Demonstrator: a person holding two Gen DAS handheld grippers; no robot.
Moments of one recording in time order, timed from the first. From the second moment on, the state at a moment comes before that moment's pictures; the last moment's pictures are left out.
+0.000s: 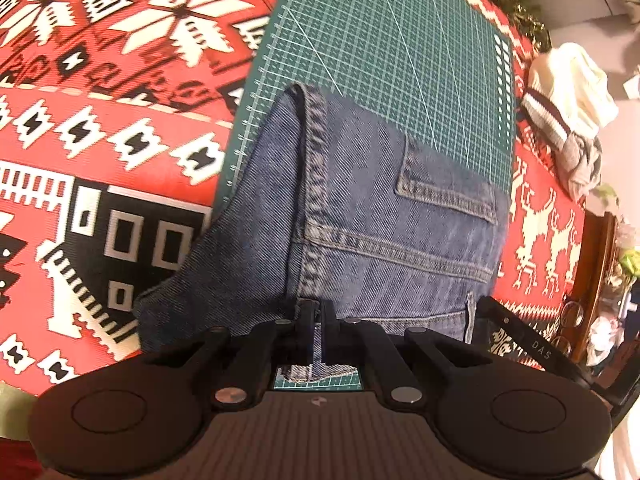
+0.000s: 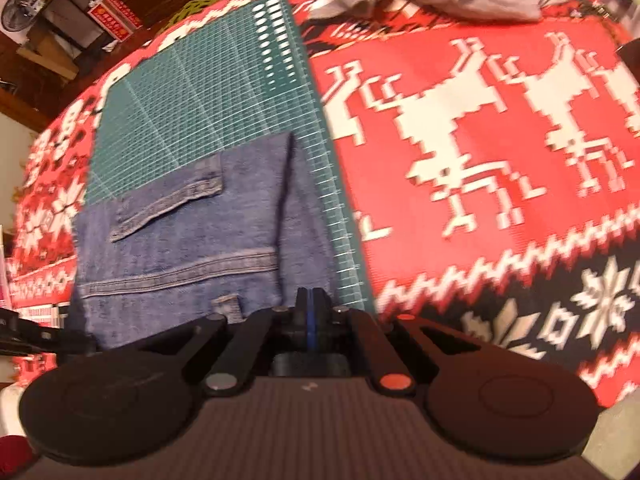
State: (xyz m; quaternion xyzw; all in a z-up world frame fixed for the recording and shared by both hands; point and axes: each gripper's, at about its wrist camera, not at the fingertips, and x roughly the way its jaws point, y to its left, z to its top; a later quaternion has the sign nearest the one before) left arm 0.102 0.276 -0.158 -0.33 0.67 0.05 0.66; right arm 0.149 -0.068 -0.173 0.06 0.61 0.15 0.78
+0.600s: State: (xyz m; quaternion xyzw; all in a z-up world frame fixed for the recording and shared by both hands) left arm 0.113 0.324 -0.168 -0.39 0.63 0.08 0.67; right arm 0.171 -0.056 -0.166 0.09 0.57 0.15 0.80
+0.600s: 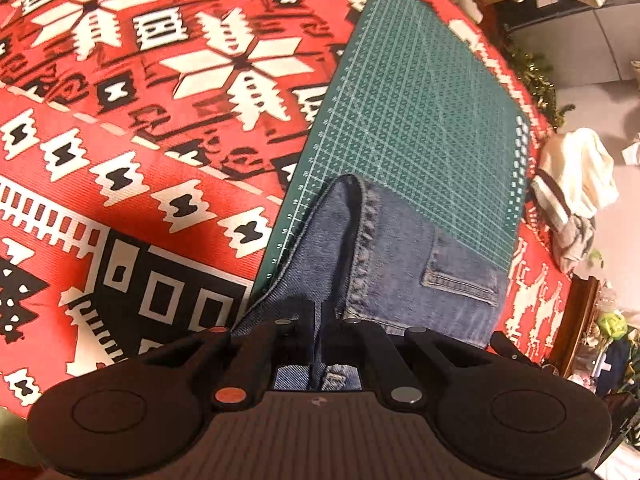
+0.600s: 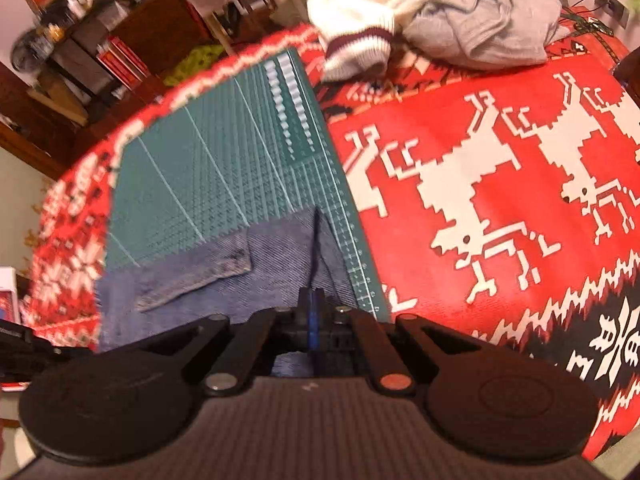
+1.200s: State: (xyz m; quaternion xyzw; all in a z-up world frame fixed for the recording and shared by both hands) left arm 0.123 0.315 -0.178 -0.30 0.66 0.13 0.68; right arm 0.163 -0.044 -0.159 0.07 0.53 0.16 0.83
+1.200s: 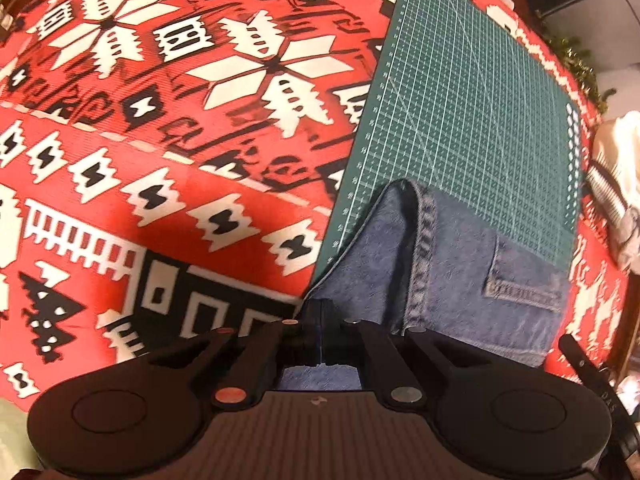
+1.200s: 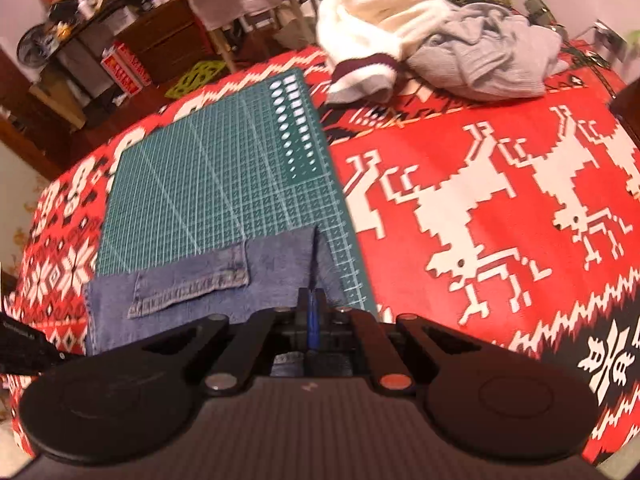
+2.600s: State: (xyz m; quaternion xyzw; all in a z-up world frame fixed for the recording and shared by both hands) left arm -0.003 0.351 -0.152 -0.19 0.65 0.20 0.71; right arm 0.167 -0.049 -0.168 0.07 0.55 0.17 0.82
